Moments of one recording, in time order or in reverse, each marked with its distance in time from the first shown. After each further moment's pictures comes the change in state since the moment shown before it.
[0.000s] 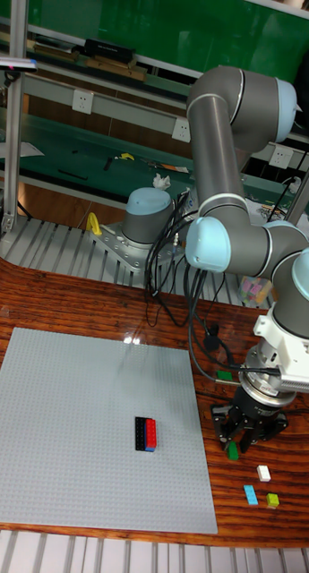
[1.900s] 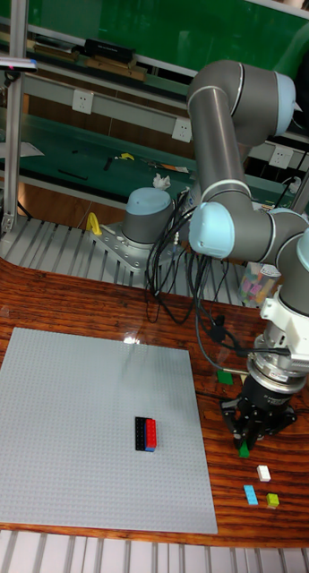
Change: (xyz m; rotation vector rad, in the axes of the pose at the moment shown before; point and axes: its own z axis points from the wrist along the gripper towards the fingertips) arm -0.006 -0.010 -0.031 -0.014 -0.062 -0.043
